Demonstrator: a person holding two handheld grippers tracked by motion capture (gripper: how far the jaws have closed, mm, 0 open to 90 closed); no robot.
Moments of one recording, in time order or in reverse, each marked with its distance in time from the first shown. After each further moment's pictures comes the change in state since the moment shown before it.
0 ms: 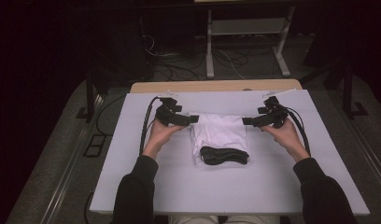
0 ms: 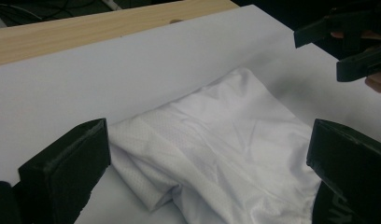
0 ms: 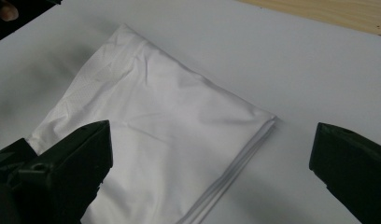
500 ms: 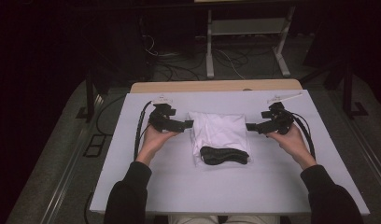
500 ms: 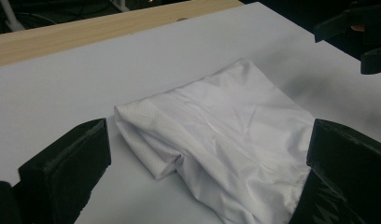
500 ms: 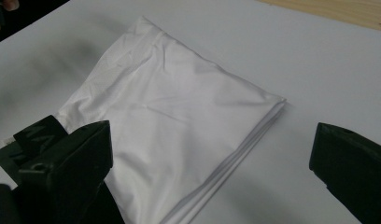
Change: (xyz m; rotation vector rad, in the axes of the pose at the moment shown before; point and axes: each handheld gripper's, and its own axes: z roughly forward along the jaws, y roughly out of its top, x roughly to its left) left arm -0.012 -0.014 -0.026 -0.028 0.050 0.017; right arm 0.014 -0.015 -0.021 -0.018 0.008 -0.021
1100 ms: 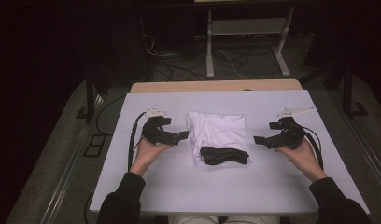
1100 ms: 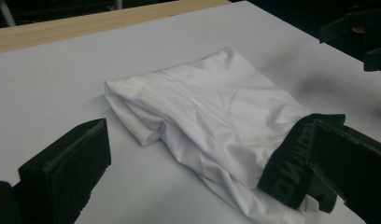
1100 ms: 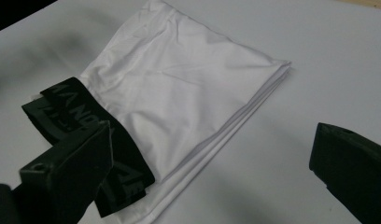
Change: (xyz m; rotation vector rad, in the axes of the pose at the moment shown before) left arm -0.017 -0.028 -0.028 -0.024 0.002 0.033; right arm 0.016 -0.038 -0.029 -0.017 -0.006 -0.020
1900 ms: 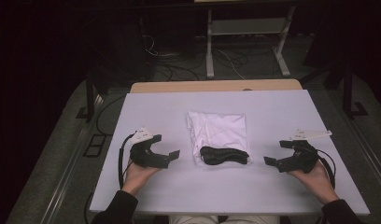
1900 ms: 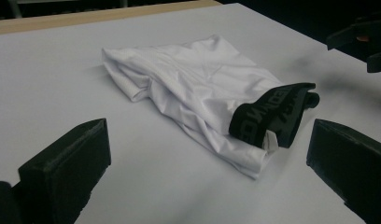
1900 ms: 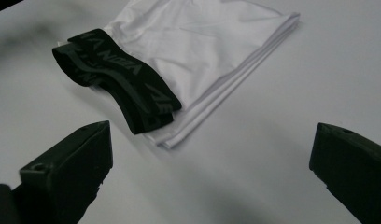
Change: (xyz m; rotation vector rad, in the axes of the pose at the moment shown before) left arm -0.025 -0.053 -0.046 -0.069 0.016 -0.006; right arm 0.022 -0.055 -0.033 -0.010 -0.024 -0.002
